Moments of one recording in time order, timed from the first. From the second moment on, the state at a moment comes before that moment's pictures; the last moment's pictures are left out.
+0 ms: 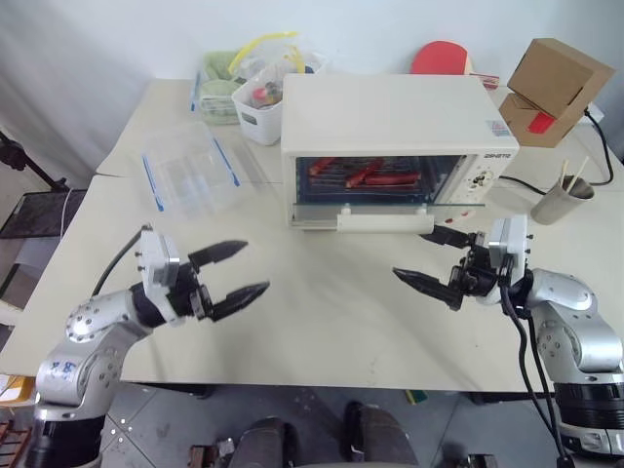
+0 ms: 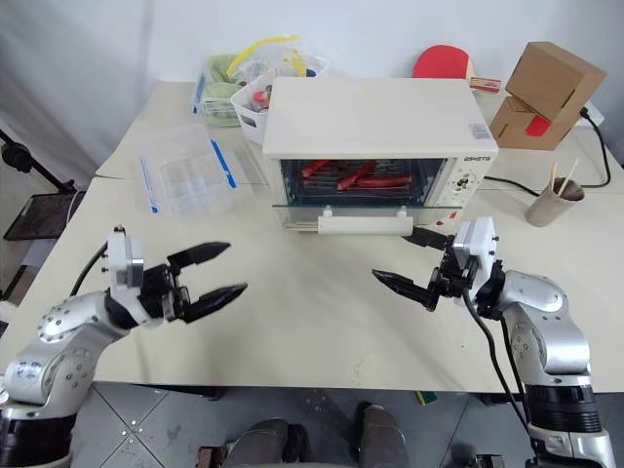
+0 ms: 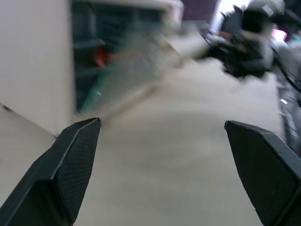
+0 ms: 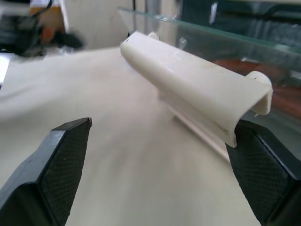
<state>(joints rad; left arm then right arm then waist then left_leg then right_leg) -0.20 0.57 0.23 -0.32 -0.69 0.39 -0.84 -0.24 -0.63 -0.16 -0.11 0.54 0.13 1.14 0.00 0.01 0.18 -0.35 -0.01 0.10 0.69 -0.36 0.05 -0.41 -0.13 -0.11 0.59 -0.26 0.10</state>
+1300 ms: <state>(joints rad) -0.50 0.30 -0.12 0.25 -0.28 0.06 -0.94 0.43 -0.55 -0.50 -0.13 0.36 -0.28 0.82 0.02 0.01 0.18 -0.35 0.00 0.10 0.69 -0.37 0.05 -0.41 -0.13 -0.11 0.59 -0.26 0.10</state>
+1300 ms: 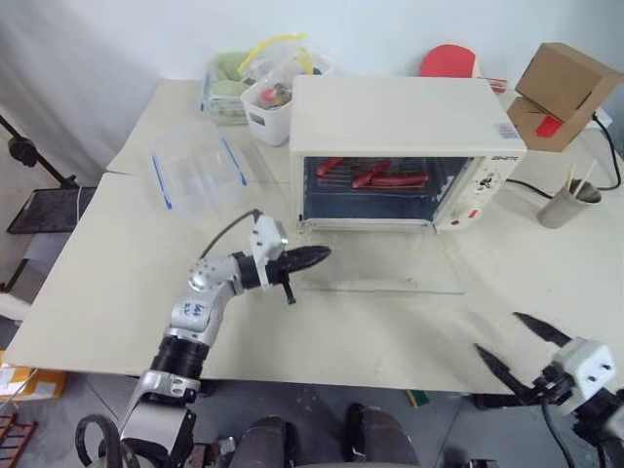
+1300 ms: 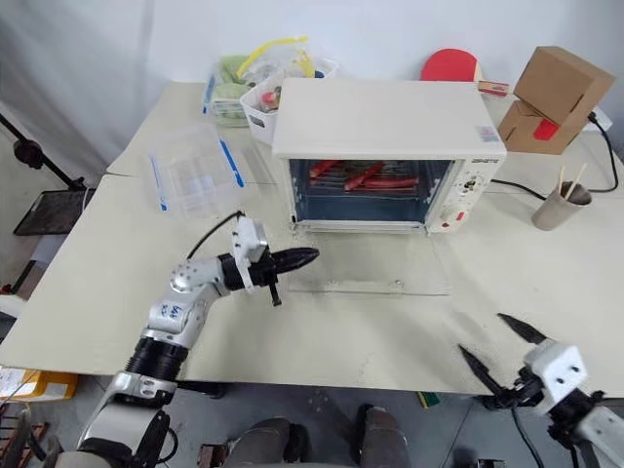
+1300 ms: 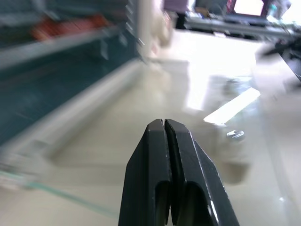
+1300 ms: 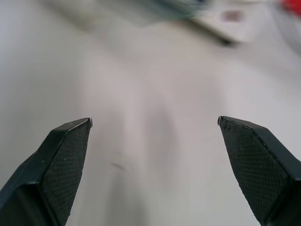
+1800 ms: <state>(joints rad) -0.32 0.31 -0.07 0.05 -0.31 0.09 -0.85 0.05 -0.59 -0.25 -0.43 0.36 0.12 0.66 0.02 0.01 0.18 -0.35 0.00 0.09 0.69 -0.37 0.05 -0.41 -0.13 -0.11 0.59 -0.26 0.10</state>
